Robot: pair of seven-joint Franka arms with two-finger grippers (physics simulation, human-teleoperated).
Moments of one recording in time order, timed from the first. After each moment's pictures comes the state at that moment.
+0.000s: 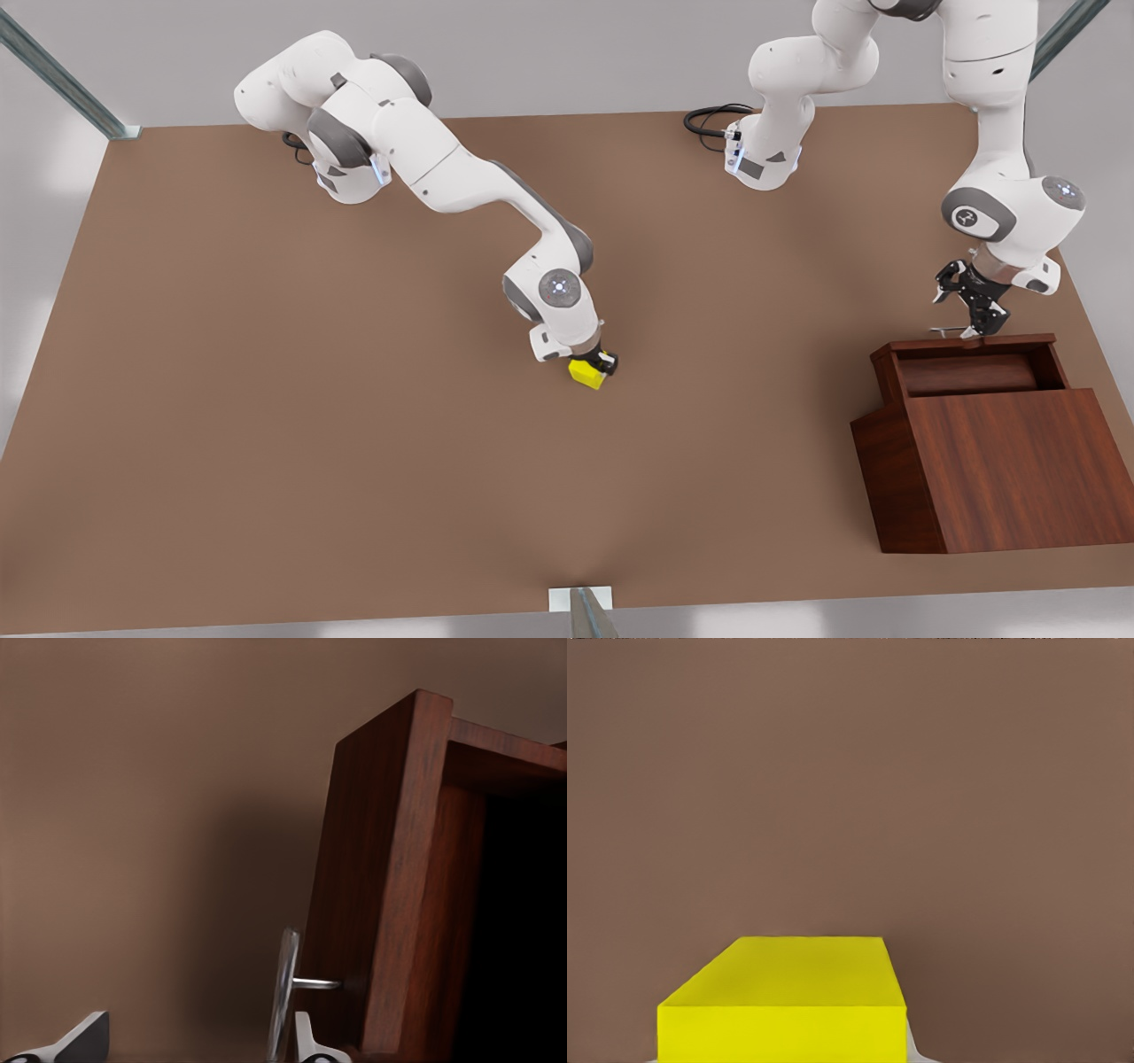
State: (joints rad) left arm 0.05 0.13 0.43 -2.37 -0.36 2.68 -0.97; right arm 0.78 0.90 0.04 -1.34 0.04 2.44 1.29
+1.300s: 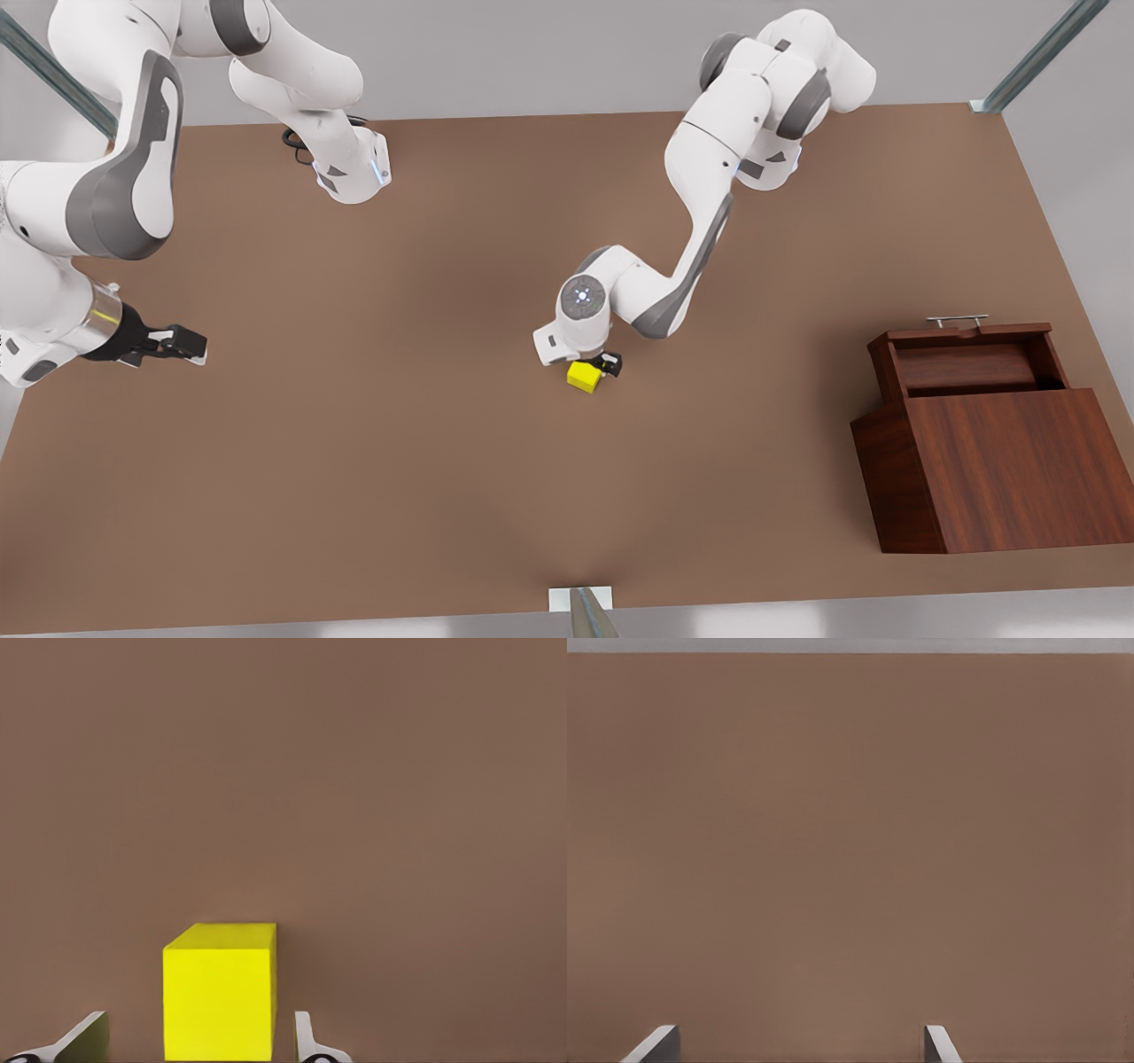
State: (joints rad) left arm -0.75 0.81 0.01 -1.34 0.03 2.11 -0.26; right arm -0.07 0.27 0.01 -1.30 0.00 1.54 -0.05
